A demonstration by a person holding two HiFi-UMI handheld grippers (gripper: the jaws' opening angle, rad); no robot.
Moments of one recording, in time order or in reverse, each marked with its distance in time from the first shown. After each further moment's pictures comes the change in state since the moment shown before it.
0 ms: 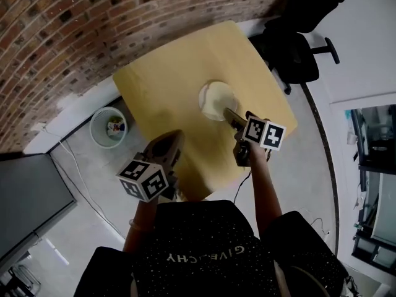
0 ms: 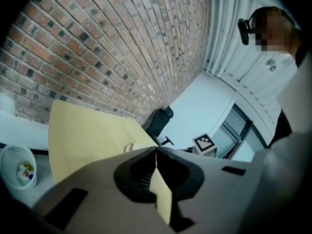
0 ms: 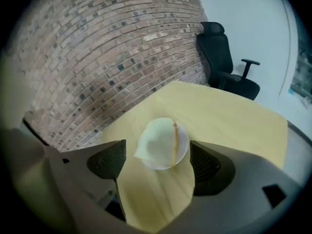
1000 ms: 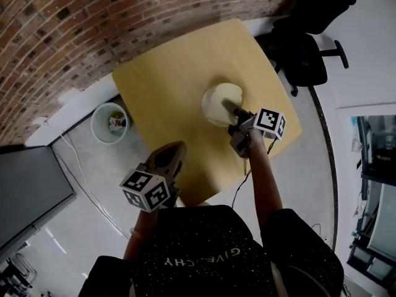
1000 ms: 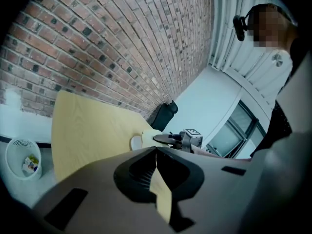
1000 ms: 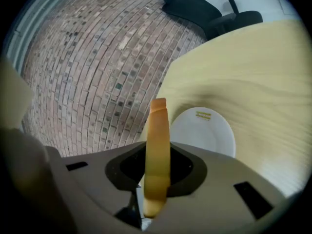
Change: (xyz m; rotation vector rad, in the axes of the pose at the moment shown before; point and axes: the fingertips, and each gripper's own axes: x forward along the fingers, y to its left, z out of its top) left arm 0.014 -0.005 -0.032 -0.020 0.044 0.060; right arm 0.048 0.011 0.020 0.453 0.065 0.443
